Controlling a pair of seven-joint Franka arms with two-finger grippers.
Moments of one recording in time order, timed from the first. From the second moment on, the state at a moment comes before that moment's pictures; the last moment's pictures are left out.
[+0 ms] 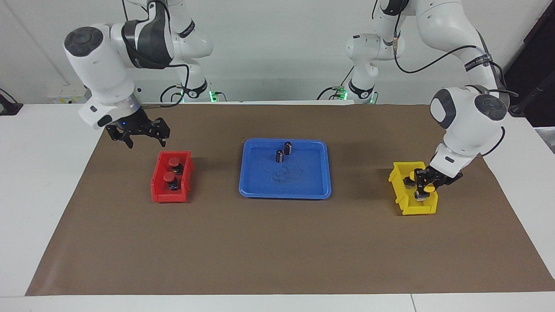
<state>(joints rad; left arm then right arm) -0.09 0.27 0.06 -1.80 0.00 2.15 0.10 0.04 -0.02 -0.05 -1.73 -0.03 1.67 -0.03</state>
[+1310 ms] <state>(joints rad) -0.09 0.19 0.02 -1.66 0.00 1.90 0.14 -0.05 0.00 -0.06 -1.57 -0.03 1.51 -0.03</state>
